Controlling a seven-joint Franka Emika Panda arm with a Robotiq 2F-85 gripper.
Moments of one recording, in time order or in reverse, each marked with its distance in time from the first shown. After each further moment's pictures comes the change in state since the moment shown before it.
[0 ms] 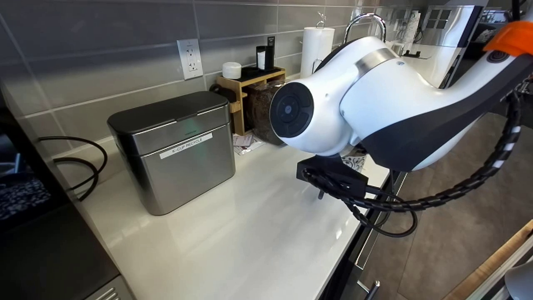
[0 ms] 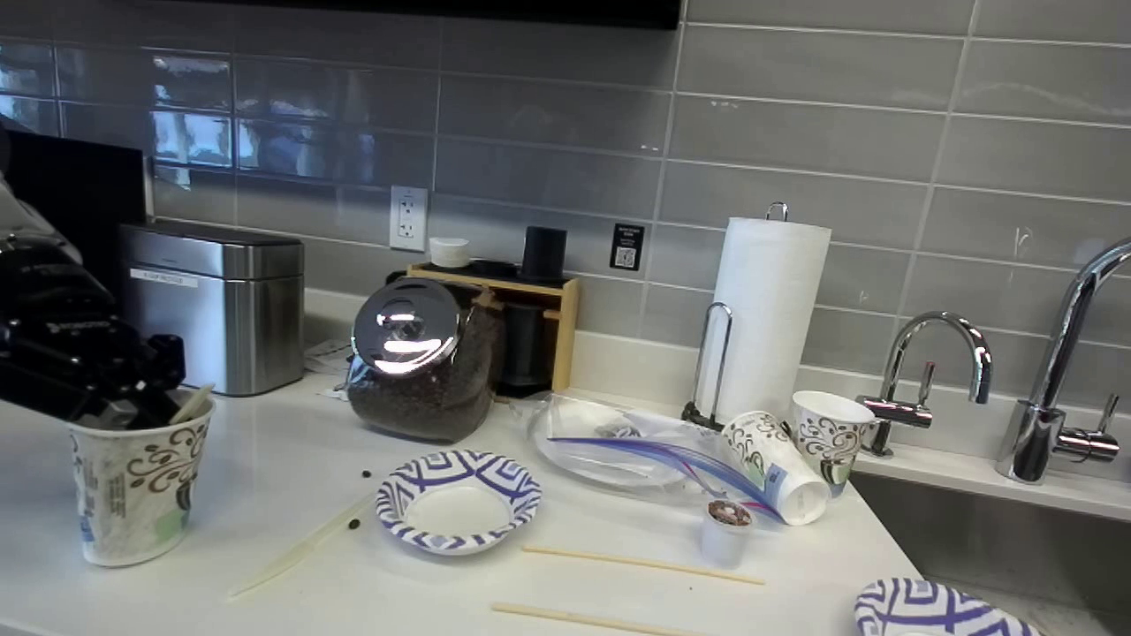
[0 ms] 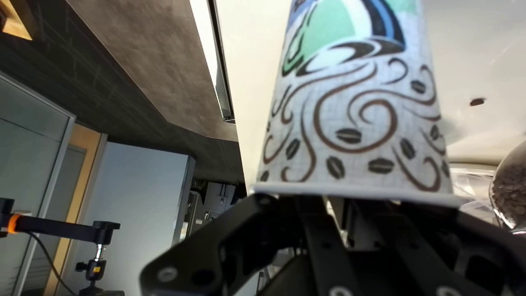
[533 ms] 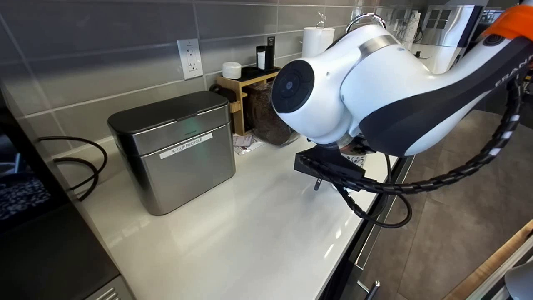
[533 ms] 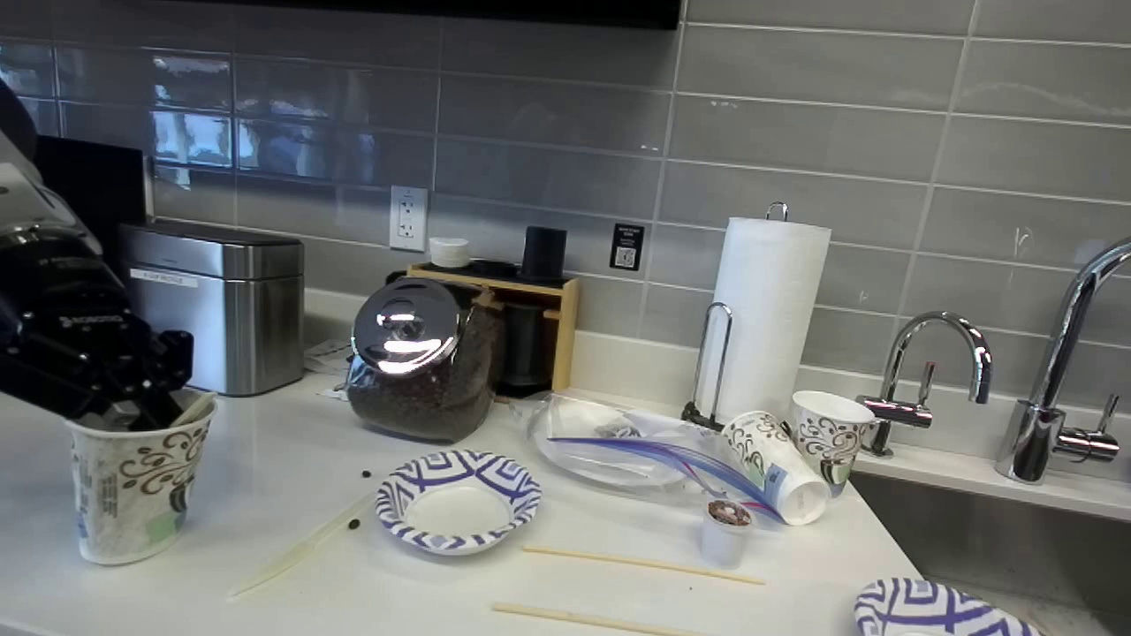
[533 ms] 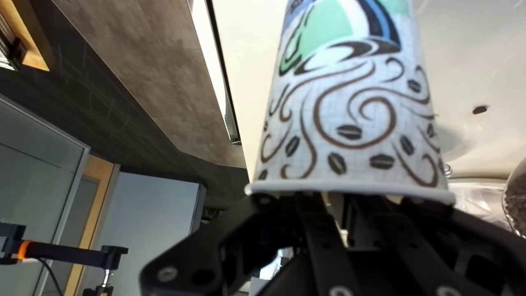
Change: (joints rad) arm -0.015 -0.033 -0.028 0.000 0.070 0.061 -0.029
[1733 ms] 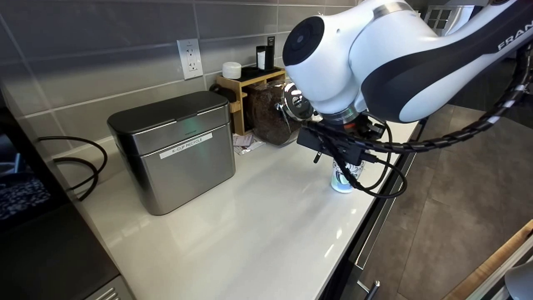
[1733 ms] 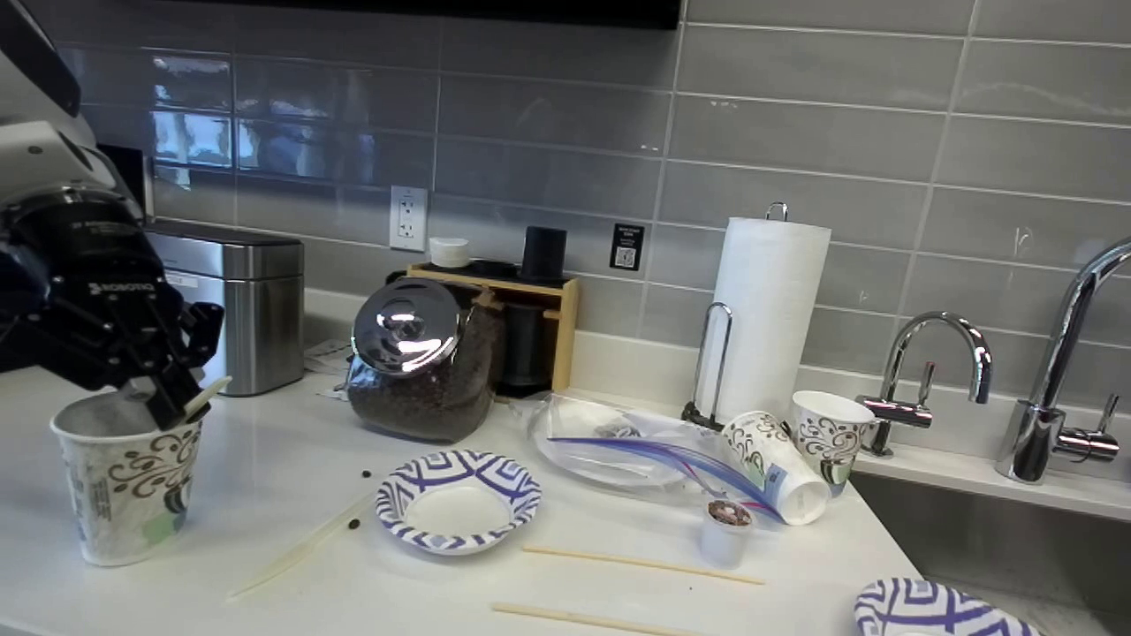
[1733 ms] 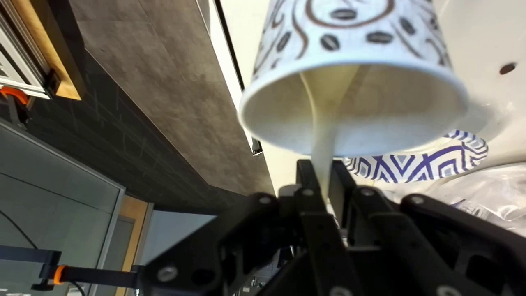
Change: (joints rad) arm -0.043 -0.098 -0.045 -0.011 0.107 0.037 -0.043
